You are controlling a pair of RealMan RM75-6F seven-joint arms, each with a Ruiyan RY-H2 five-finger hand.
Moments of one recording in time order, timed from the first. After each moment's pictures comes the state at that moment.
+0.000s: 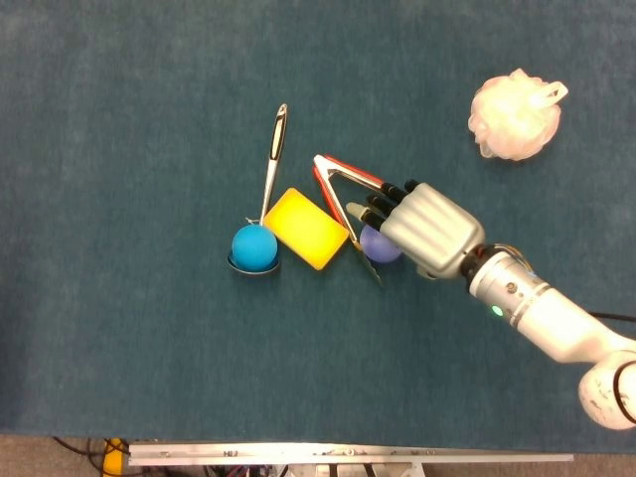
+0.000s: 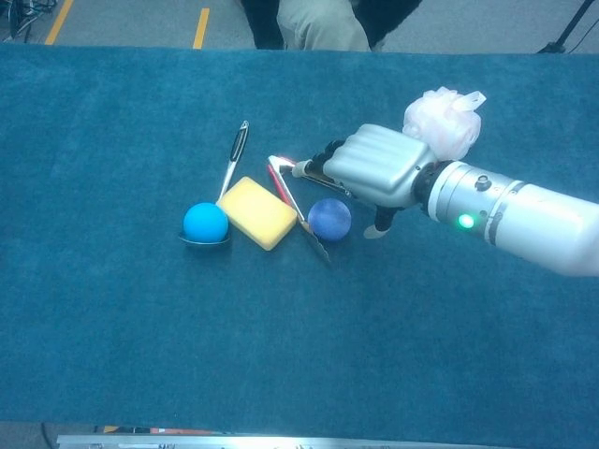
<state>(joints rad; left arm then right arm) -0.03 -1.08 0.01 -1.56 1.58 1.53 -0.06 0.93 -1.42 -0.03 -1.87 -1.00 0.95 -0.87</state>
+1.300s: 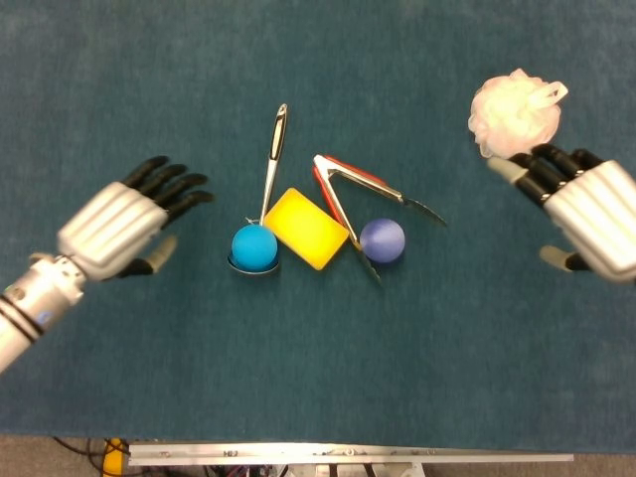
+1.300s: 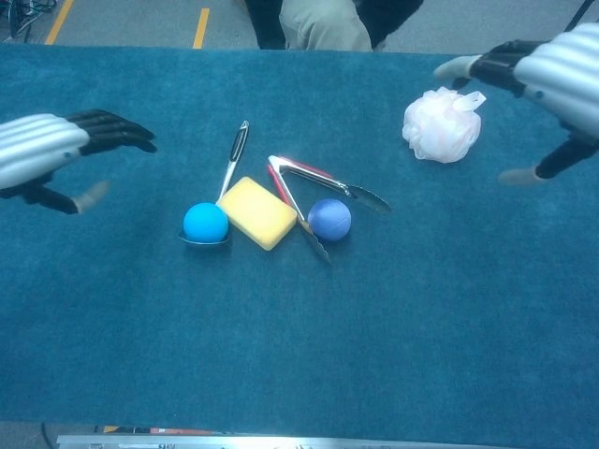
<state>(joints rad) -0.55 -1.14 0.01 -1.59 1.76 0.98 -0.16 0.58 -0.95 -0.12 -2.05 -1.47 1.23 -0.46</state>
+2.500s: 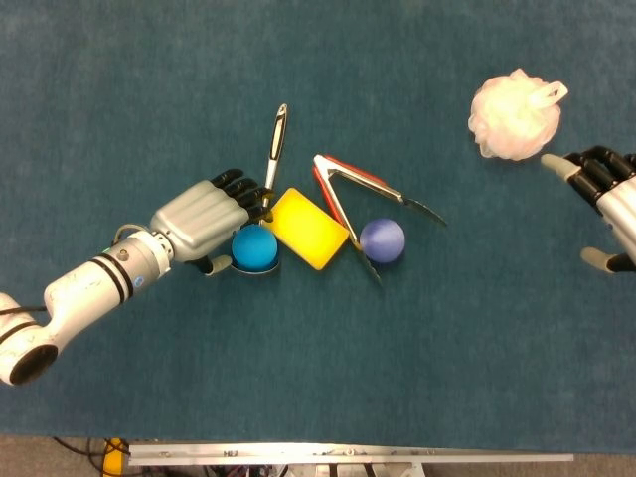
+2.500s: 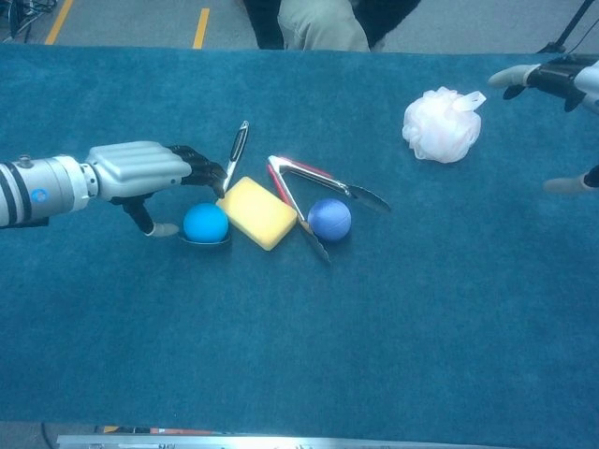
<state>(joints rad) -0.81 -1.28 -0.02 -1.59 1.48 0.61 0.07 0.44 -0.94 -0.06 -1.93 -1.54 1.20 -0.29</state>
